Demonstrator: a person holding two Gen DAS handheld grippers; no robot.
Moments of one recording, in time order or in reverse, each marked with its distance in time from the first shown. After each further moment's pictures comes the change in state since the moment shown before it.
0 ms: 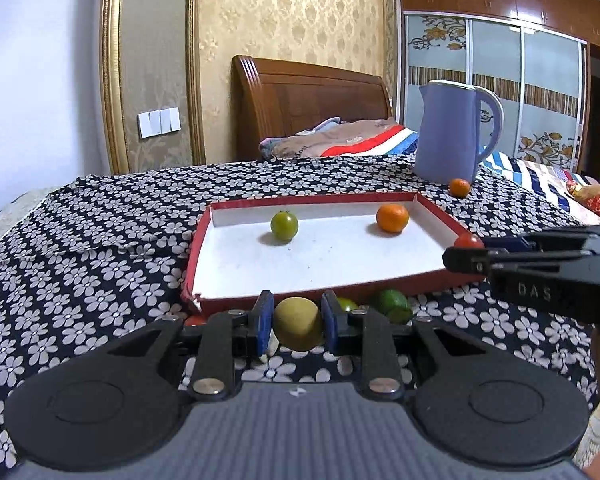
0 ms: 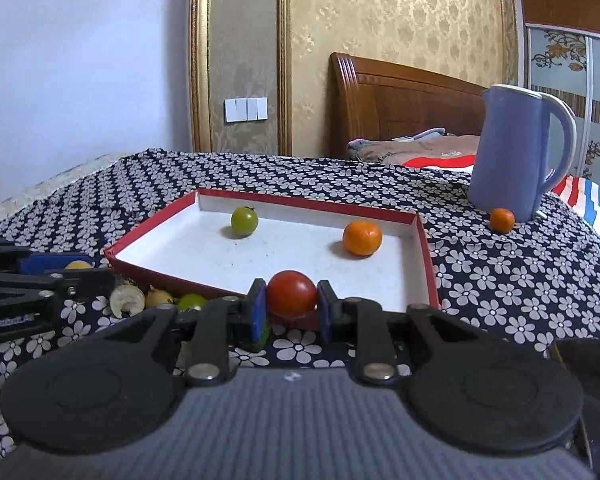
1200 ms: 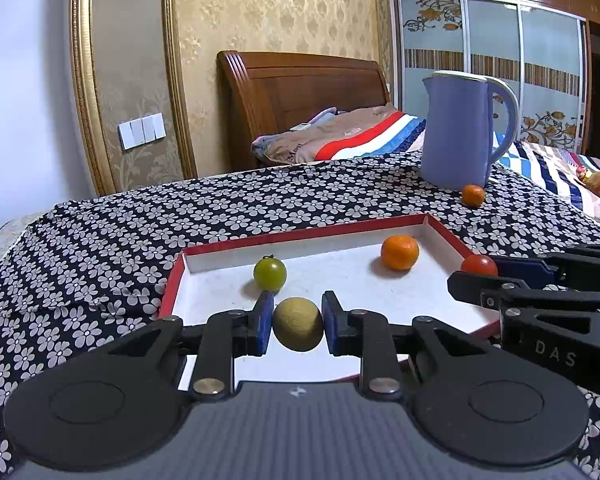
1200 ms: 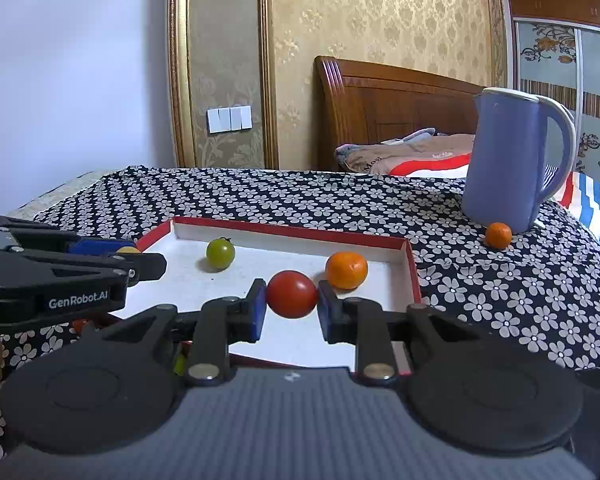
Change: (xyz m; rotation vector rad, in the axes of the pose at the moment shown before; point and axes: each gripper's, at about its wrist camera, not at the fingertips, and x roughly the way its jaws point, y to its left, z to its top) left arm 0.064 -0.018 0.059 0.060 0.043 0.013; right arm 0.030 -0.019 0.031 0.031 -0.004 -0.024
